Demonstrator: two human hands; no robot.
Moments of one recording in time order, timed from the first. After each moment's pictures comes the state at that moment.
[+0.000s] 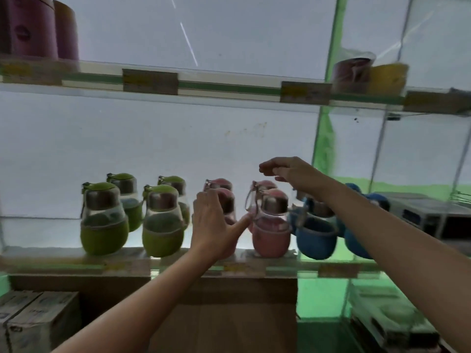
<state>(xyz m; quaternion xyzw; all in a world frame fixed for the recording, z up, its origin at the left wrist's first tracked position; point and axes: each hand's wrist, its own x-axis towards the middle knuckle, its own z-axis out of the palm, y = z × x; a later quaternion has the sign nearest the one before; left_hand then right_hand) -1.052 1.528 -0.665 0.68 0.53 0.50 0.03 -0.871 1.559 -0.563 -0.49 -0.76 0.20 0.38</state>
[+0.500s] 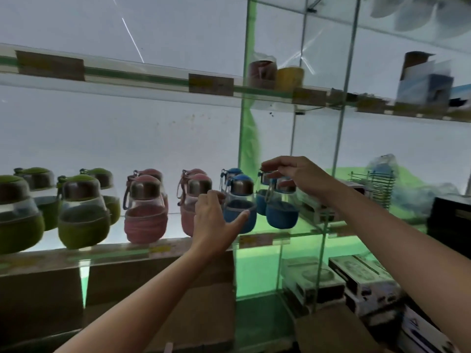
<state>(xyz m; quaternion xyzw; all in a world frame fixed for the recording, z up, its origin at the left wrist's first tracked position) -0.924 1.472 -0.684 0.73 0.44 0.51 0.13 -0.740 1.439 -0.587 -0.53 -0.69 0.18 0.46</state>
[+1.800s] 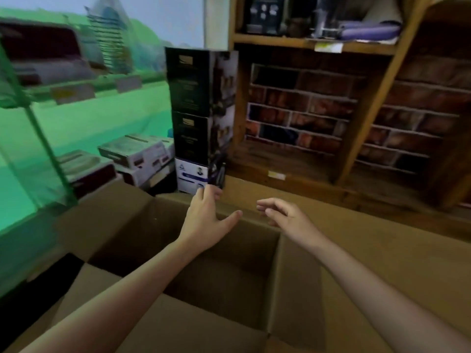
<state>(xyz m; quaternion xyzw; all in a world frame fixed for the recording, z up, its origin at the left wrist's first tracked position) -0.636 1.222 -0.904 0.90 0.09 0.20 0.36 -0.565 1.042 -0.898 -0.83 -0.25 0.12 0.49</state>
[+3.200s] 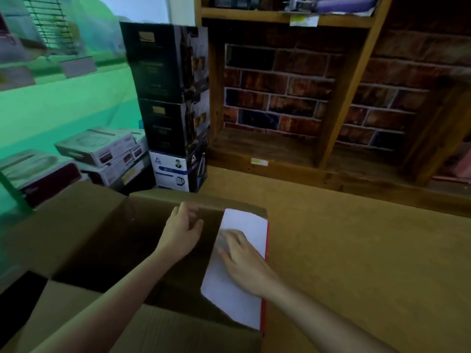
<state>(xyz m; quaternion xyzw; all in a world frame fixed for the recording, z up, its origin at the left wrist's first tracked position) -0.602 1.248 -0.971 0.90 0.15 0.12 0.40 -0.614 1.079 -0.965 -0.89 -0.27 0.15 0.33</state>
